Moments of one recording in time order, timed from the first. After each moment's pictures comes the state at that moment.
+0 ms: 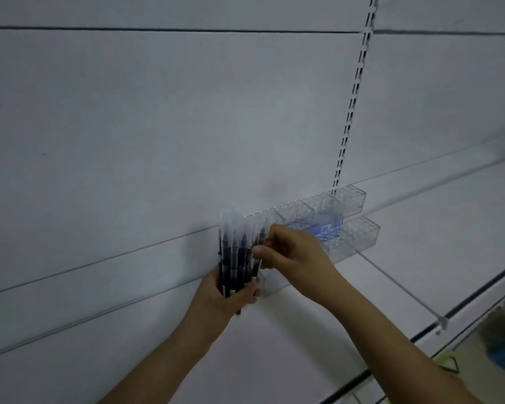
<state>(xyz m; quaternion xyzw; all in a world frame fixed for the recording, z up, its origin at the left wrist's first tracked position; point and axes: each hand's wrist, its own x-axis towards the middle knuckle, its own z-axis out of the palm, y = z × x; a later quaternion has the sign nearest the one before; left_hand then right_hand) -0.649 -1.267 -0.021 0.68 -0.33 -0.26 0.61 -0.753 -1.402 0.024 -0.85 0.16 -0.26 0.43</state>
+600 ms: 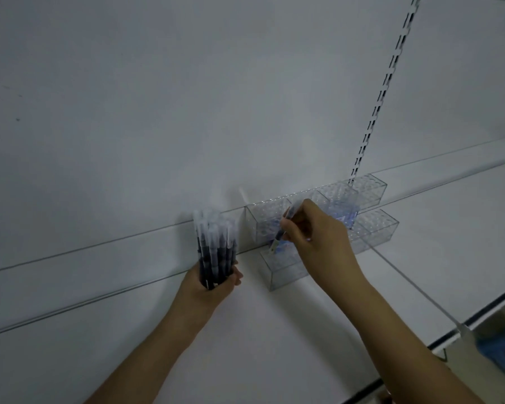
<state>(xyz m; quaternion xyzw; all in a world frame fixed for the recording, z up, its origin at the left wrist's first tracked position) -0.607 -1.265 -0.062 0.67 -0.26 -0.26 0.64 -0.734 -1.427 0.011 -0.86 0.25 -0.33 0.30</state>
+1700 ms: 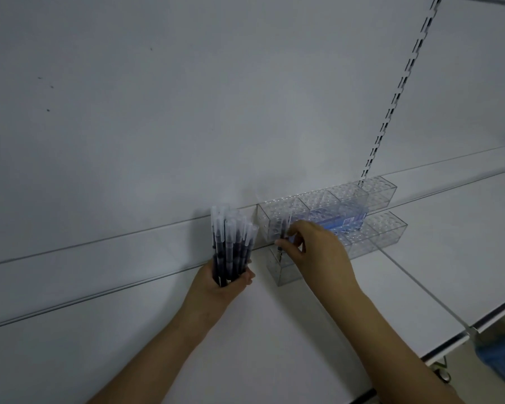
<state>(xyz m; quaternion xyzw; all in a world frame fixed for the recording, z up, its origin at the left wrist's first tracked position) -0.610 -1.260 -0.059 0.67 -0.28 -0.27 0.63 -0.720 -1.423 -0.026 -0.90 0.28 -0.27 0.17</state>
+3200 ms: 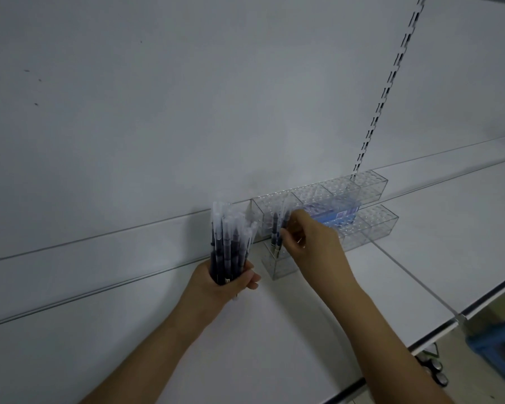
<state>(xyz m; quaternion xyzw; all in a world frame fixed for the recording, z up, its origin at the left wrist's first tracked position) -0.616 -1.256 -0.054 0.67 -0.31 -0.30 0.61 -0.730 -1.412 -0.017 -0.88 0.28 -0.30 0.24</state>
